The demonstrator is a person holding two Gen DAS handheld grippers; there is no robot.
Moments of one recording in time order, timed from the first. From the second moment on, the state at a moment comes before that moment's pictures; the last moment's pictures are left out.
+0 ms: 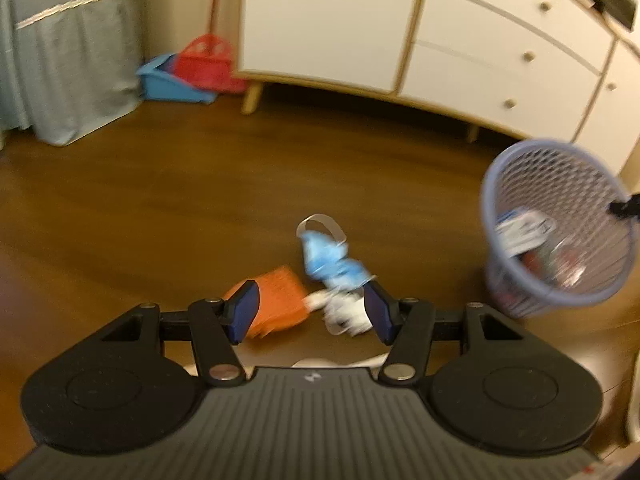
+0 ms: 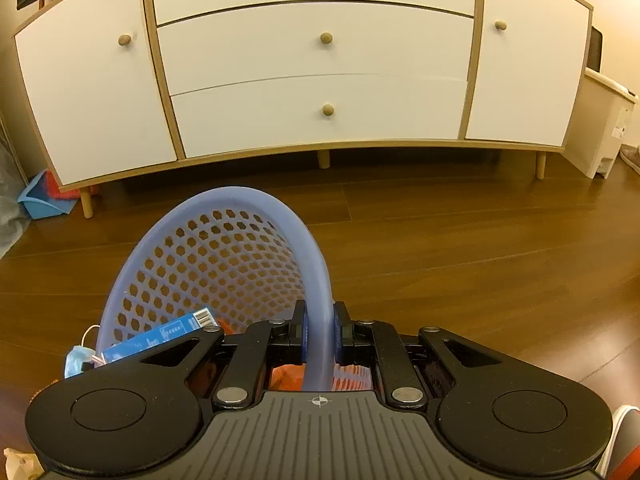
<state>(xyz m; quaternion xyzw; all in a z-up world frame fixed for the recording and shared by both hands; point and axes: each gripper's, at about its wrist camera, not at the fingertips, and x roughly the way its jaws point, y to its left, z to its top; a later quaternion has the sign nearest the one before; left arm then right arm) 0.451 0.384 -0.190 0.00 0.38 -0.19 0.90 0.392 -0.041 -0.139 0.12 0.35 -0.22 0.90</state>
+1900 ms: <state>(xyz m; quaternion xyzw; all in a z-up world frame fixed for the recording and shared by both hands) 0.450 0.383 -0.199 -0.03 0.38 -0.18 0.91 0.390 -0.036 -0.136 0.11 0.35 -0.22 0.90</state>
